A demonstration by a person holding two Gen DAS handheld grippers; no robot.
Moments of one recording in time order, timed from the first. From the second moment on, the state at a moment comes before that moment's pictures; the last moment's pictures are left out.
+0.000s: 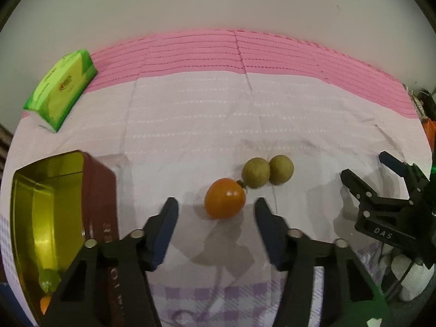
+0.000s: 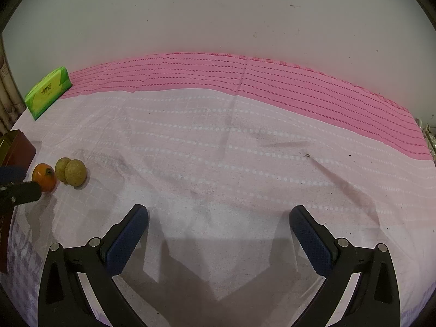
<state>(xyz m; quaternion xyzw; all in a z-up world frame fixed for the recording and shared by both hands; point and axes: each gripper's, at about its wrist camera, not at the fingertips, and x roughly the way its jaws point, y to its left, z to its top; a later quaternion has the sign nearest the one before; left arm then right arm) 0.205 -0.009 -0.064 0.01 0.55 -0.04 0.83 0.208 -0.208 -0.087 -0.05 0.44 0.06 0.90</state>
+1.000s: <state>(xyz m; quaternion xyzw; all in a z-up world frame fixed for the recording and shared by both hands) 0.170 -0.013 -0.057 -0.02 0.56 -0.04 0.83 0.208 -0.209 -0.088 -0.04 0.44 0.06 0.90</state>
